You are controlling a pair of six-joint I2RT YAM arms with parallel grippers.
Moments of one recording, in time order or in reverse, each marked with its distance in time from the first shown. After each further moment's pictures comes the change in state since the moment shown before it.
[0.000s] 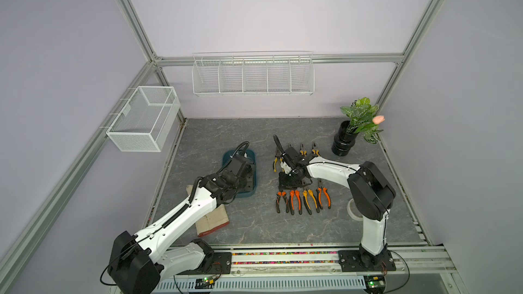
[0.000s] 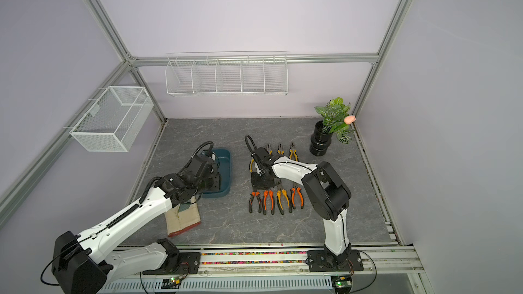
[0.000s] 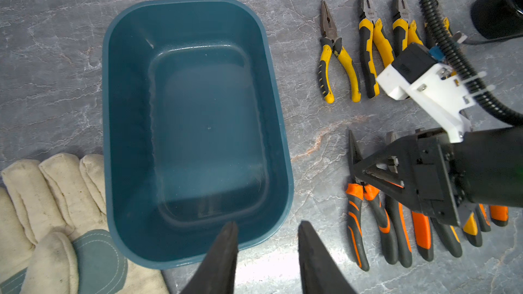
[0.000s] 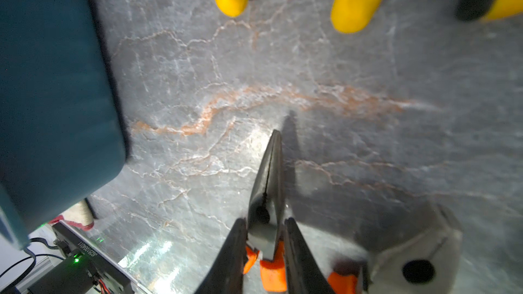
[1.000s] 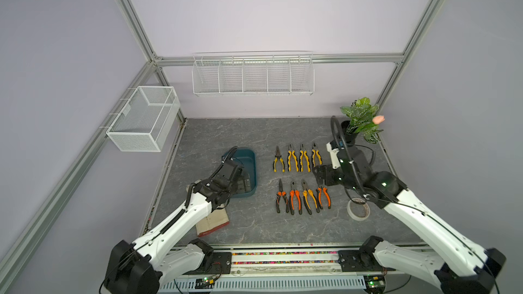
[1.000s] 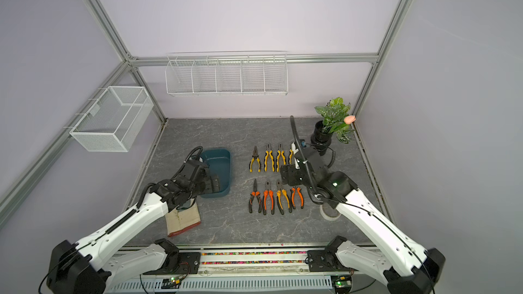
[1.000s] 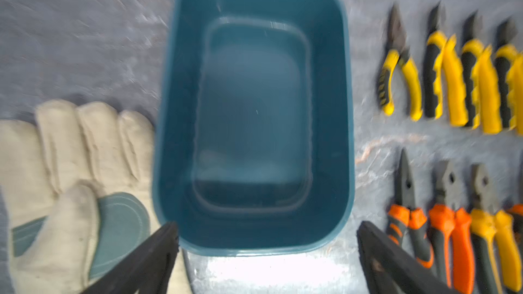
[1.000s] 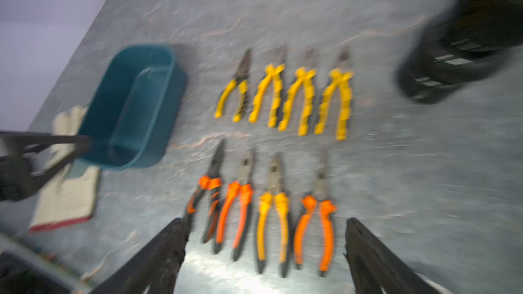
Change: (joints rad) left arm 0.119 -0.121 -0.125 0.025 -0.052 -0.121; right arm -0.080 -0.988 -0.258 -0.169 0.545 -0.253
